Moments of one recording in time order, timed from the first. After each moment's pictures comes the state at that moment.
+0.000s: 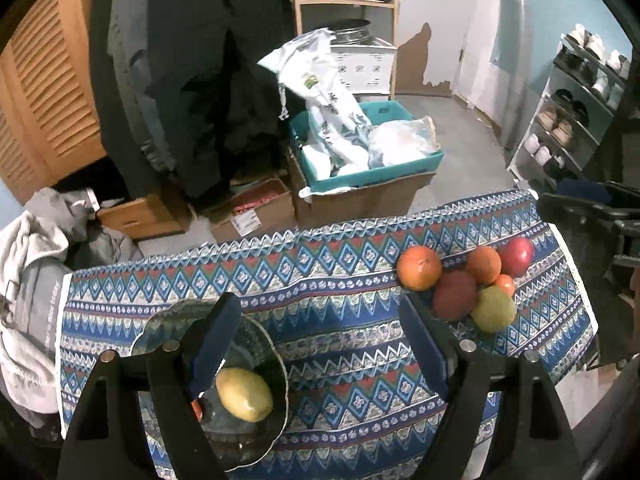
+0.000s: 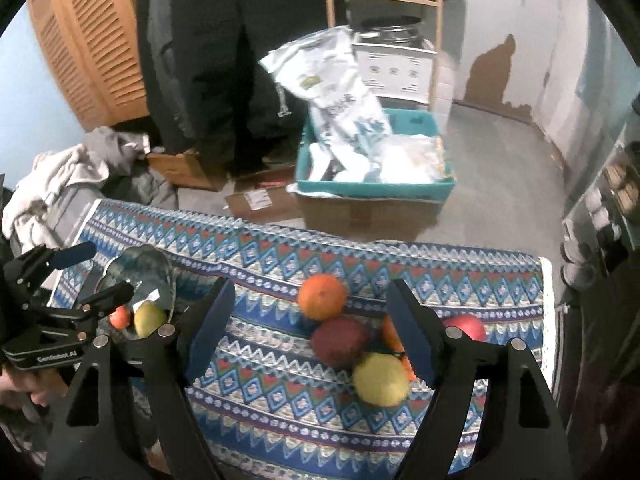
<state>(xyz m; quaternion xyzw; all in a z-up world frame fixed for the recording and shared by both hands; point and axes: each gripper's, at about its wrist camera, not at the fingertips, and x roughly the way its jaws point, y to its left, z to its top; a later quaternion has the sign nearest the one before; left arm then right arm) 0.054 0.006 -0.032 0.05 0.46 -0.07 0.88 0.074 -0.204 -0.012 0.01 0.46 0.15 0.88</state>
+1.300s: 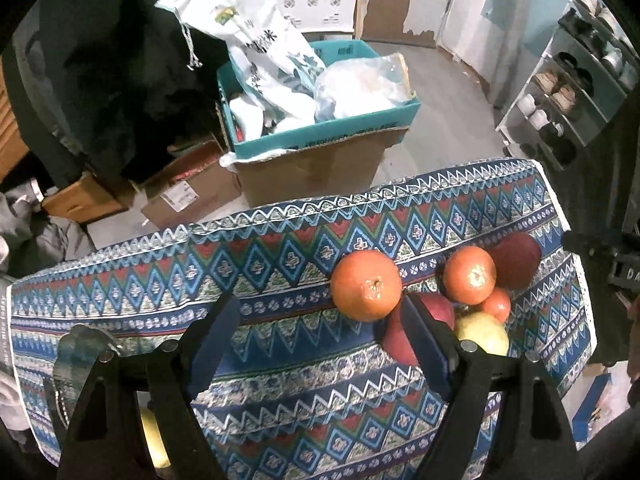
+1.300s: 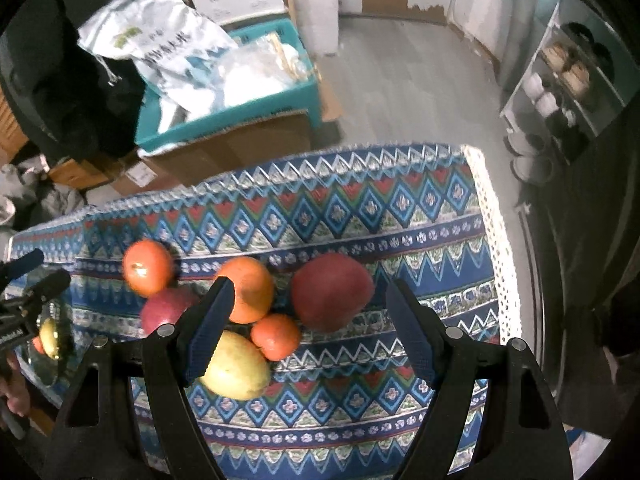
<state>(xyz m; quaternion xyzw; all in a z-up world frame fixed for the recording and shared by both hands) 0.149 -0.094 -0.121 0.05 0.55 -0.10 0.83 0.121 -0.352 -0.127 0.07 0.57 0.00 0.82</state>
